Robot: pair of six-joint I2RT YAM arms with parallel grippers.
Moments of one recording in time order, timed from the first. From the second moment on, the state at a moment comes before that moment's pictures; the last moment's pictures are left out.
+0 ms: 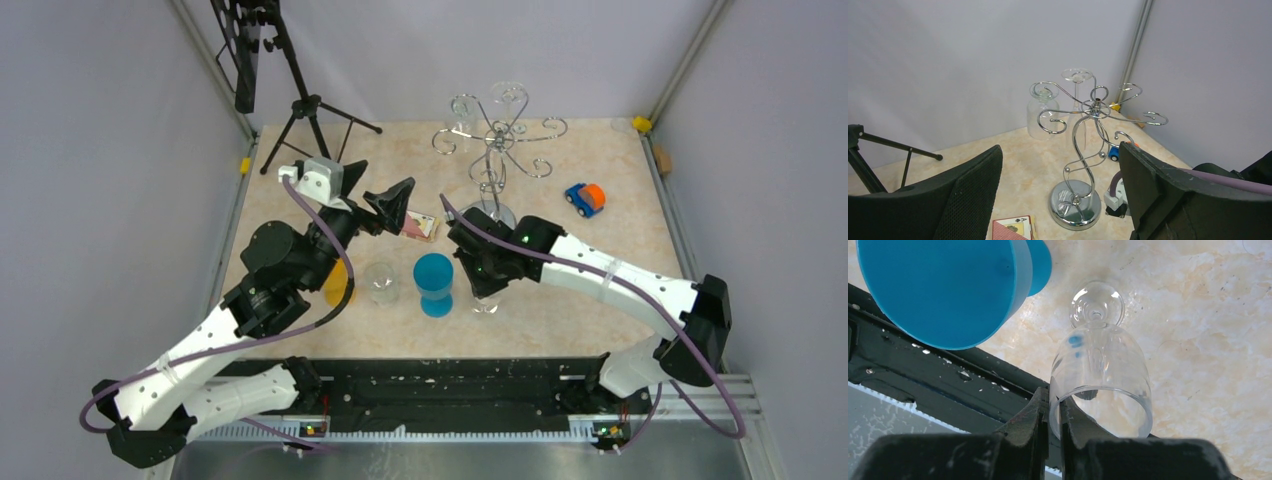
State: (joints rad) left arm -0.92 0.84 1.06 0.07 -0.36 -0.02; right arm 1.01 1.44 1.34 -1.05 0.17 0.48
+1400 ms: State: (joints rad) left arm -0.49 1.34 1.60 -0.26 0.01 -0.53; right arm 1.01 0.86 1.41 -0.60 0.27 0.48
